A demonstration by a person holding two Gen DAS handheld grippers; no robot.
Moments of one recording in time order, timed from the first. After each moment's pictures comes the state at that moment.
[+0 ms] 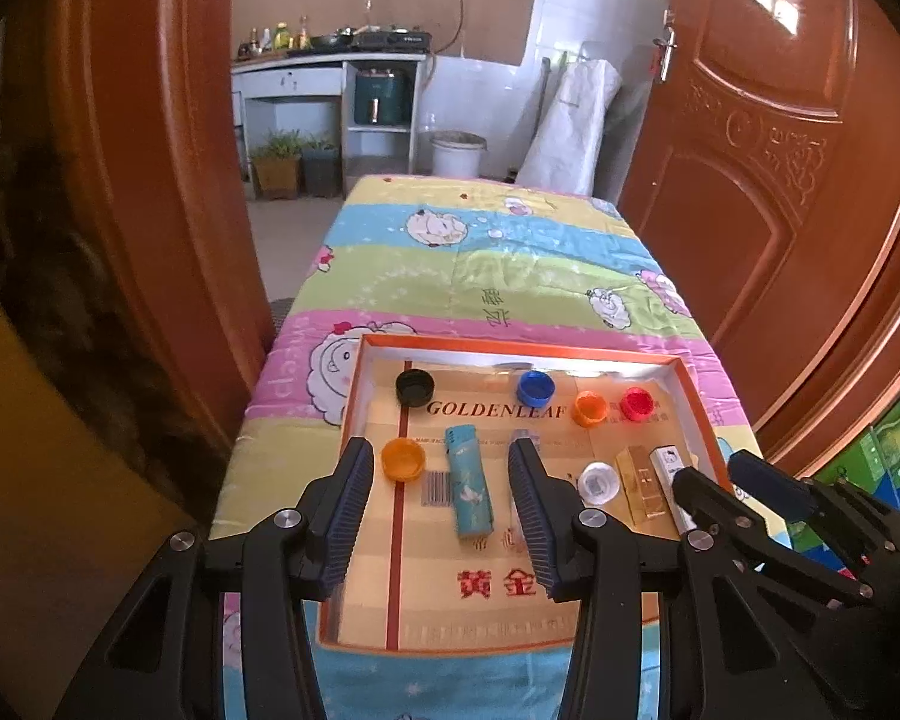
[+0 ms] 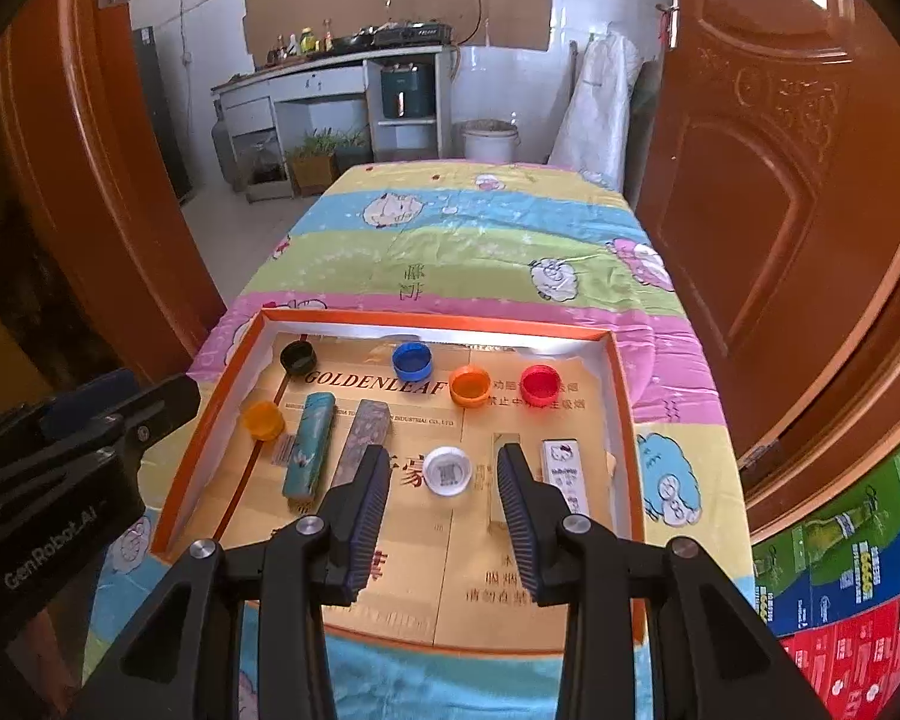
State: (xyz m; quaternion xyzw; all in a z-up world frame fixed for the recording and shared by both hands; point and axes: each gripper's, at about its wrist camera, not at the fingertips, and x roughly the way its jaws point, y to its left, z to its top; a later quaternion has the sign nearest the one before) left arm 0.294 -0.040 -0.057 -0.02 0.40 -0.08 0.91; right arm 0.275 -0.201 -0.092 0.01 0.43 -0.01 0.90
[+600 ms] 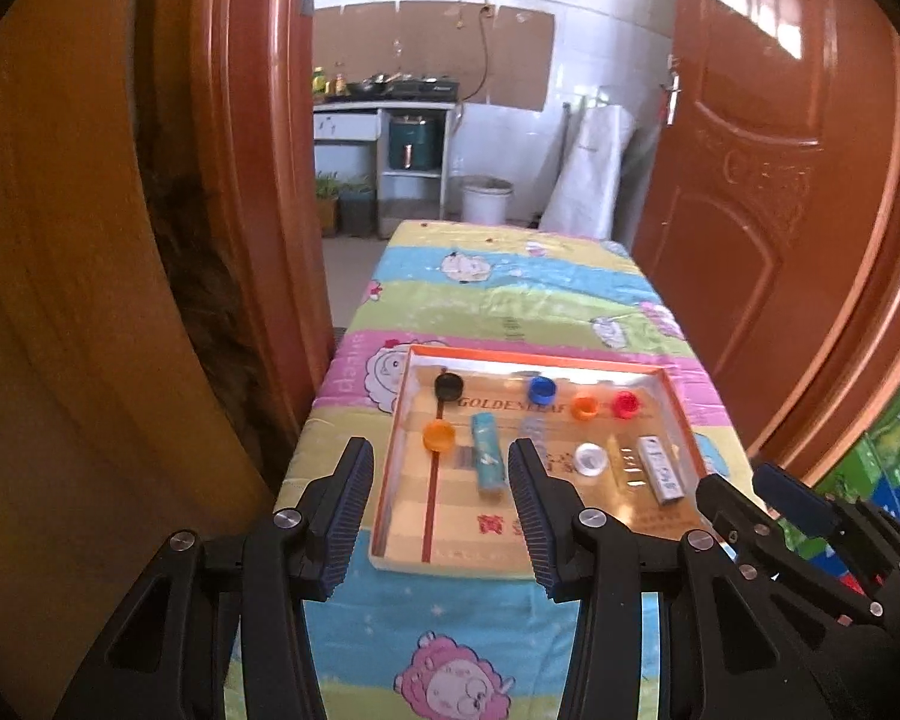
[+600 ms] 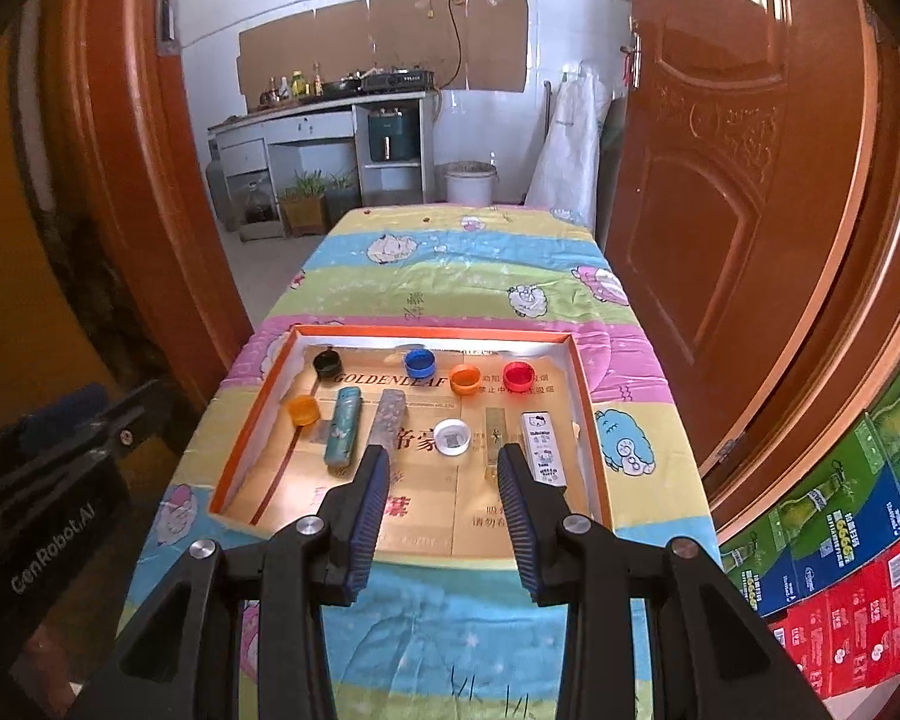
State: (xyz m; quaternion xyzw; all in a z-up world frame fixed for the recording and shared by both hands) left arm 0.202 -0.023 -0.011 -0.02 0.35 -0.04 0.94; right arm 0.196 -0.182 -0.052 0.01 0.38 -0.03 0.92
